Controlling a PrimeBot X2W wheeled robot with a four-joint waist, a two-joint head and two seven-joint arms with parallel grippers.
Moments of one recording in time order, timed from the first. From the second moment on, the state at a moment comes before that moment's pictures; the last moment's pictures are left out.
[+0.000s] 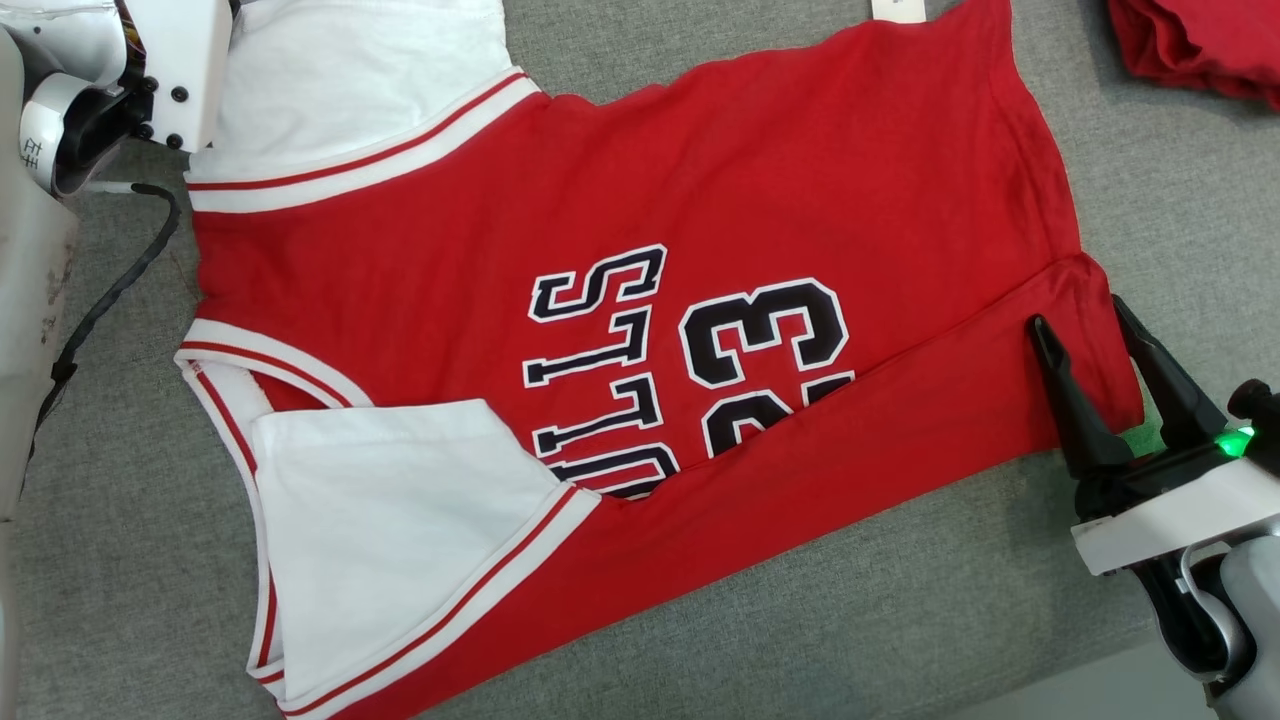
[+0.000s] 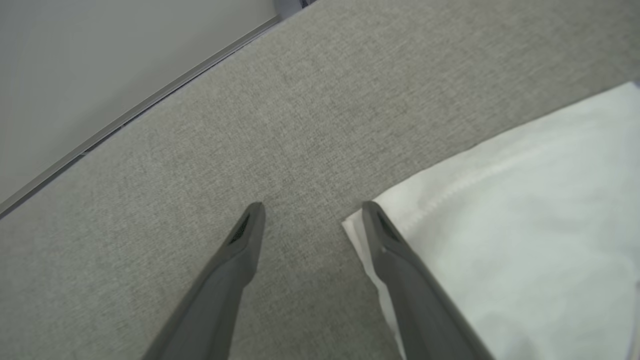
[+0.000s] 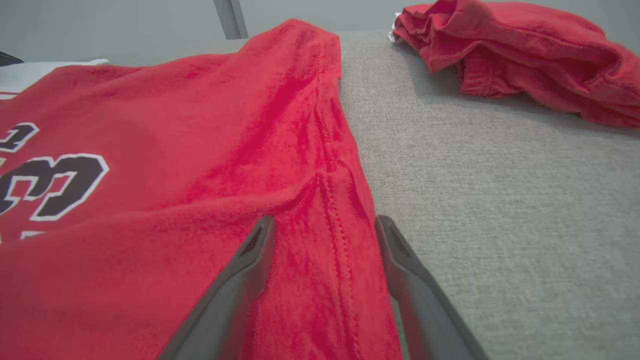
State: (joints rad) left arm -1.18 0.40 -0.45 0.59 -0.39 -0.12 0.83; right arm -0.33 -0.50 0.42 0.26 0.64 0.13 -0.26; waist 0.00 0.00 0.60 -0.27
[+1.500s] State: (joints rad) left arm -1.20 0.43 -0.61 0.42 -0.57 -0.13 0.68; right arm -0.91 -0.51 0.50 0.61 0.71 0.13 0.20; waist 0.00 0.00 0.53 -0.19
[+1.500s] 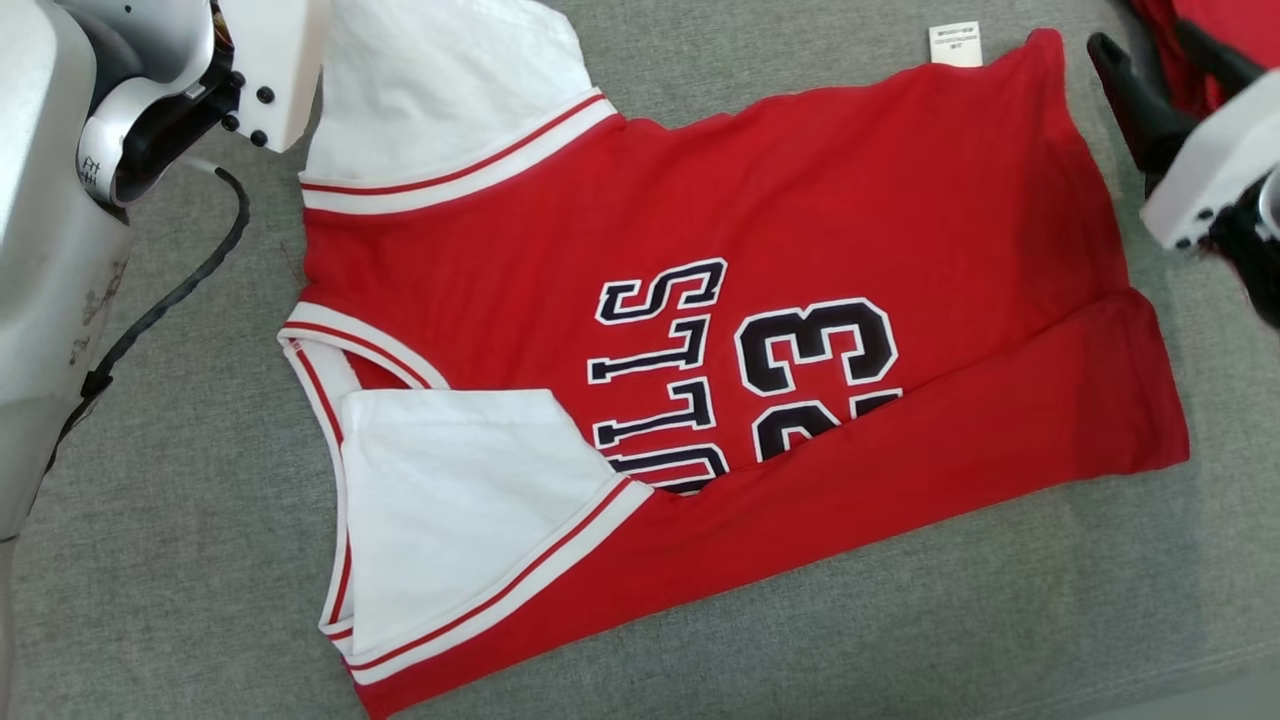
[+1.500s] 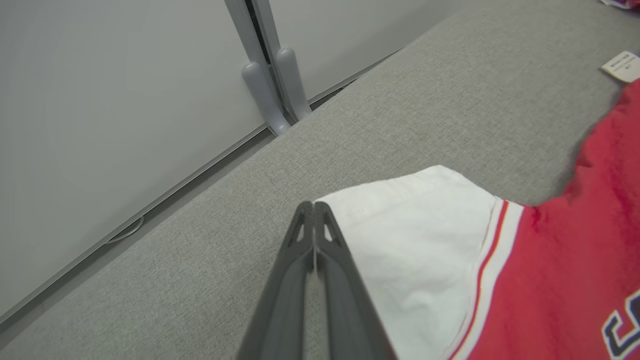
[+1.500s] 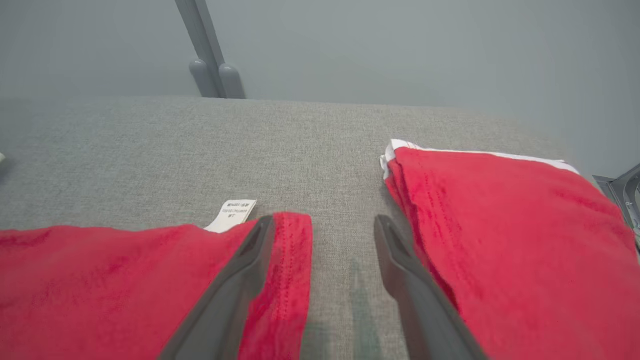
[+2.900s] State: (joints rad) left arm -1.20 0.46 -0.66 0.40 -0.60 -0.13 0.69; right arm -1.26 -0.45 0.96 0.96 0.79 0.13 0.25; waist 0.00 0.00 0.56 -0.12
